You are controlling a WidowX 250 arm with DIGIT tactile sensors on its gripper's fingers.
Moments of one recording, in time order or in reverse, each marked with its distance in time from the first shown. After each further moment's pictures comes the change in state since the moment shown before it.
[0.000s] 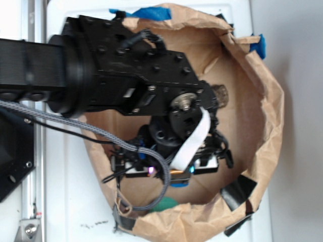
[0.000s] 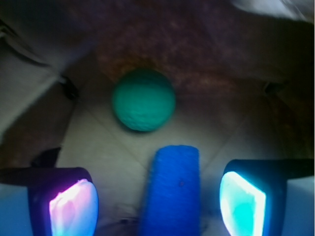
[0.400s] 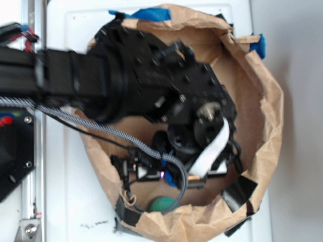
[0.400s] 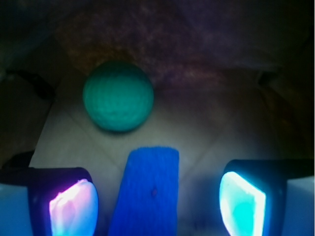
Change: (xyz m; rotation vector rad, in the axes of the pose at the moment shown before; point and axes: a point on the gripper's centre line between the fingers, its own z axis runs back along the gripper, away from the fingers) arm 0.007 0.006 -0.016 -0.060 -0.004 -0.003
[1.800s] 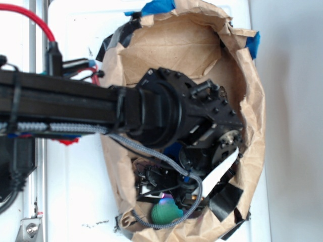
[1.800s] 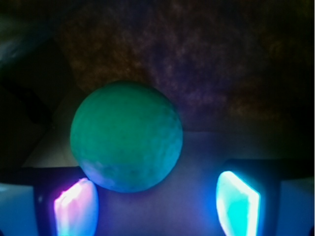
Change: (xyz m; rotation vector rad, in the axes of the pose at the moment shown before) arm 0.032 -0.006 -0.046 -0.151 -0.139 -0.151
